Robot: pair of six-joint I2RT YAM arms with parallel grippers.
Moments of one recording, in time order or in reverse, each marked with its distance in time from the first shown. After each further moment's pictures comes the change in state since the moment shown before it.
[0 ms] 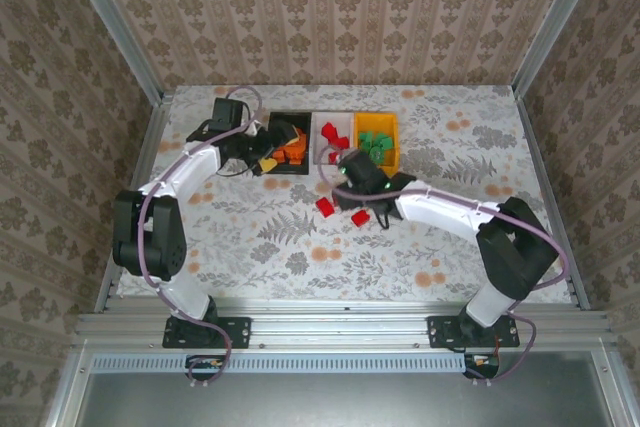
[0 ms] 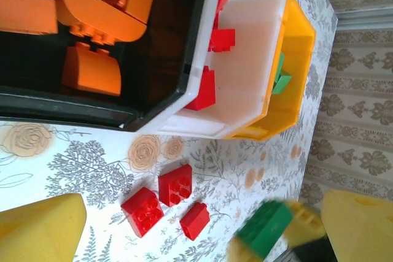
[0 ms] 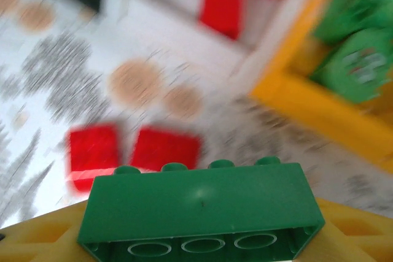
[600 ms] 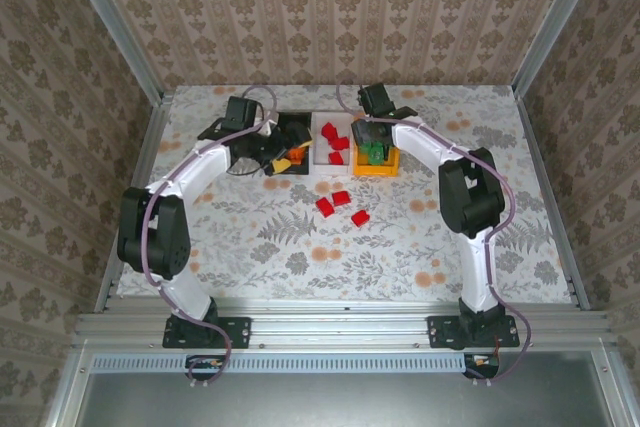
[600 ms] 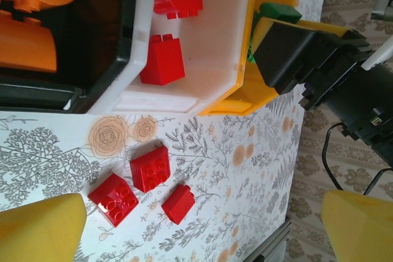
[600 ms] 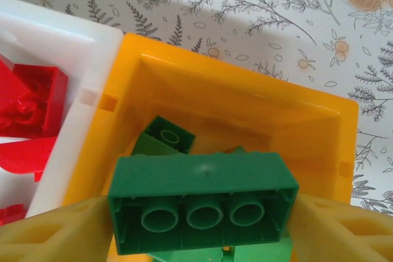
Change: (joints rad) left arm -0.062 0.019 0.035 -0.010 0.039 0.015; right arm -0.285 0.492 0.625 -0.159 -0.010 -0.081
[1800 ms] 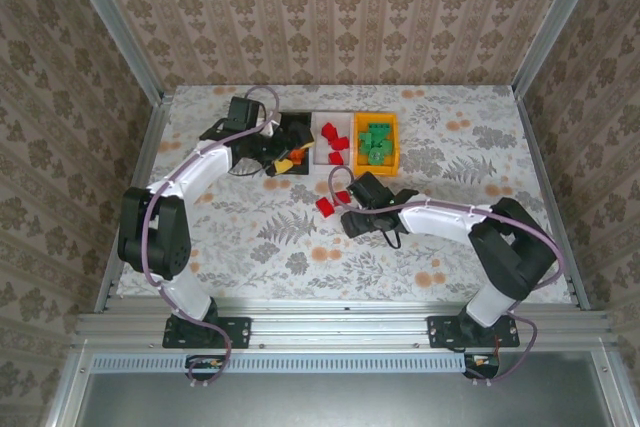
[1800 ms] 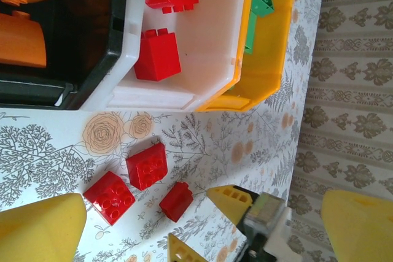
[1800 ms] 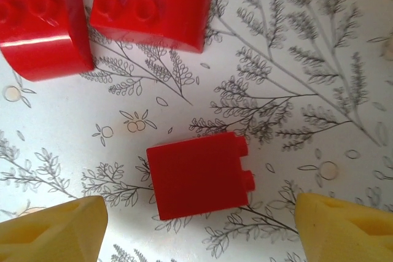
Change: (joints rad) left arm -0.015 0.000 0.000 0.001 0.001 0.000; right arm 0.326 -0.486 -0.845 0.168 -0.109 0.198
